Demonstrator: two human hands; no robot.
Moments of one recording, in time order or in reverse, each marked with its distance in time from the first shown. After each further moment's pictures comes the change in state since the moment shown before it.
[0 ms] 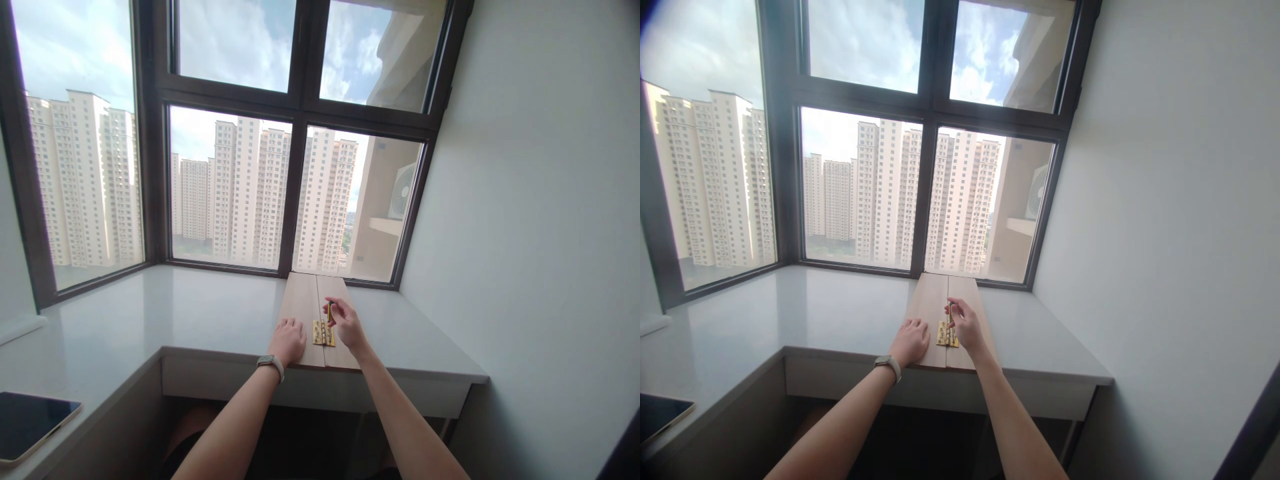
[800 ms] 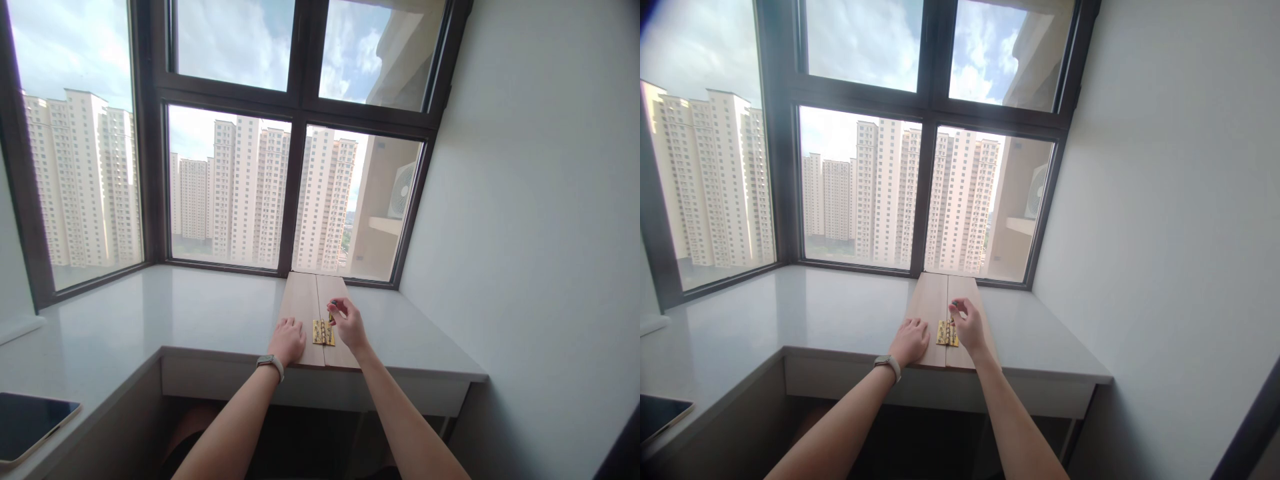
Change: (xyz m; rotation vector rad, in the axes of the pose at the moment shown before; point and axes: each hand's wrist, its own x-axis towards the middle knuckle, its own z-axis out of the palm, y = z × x) left_hand 0.000 0.001 -0.002 0.017 -0.013 -0.001; right_hand -0.002 0.004 -0.003 -0.077 0.107 -0.044
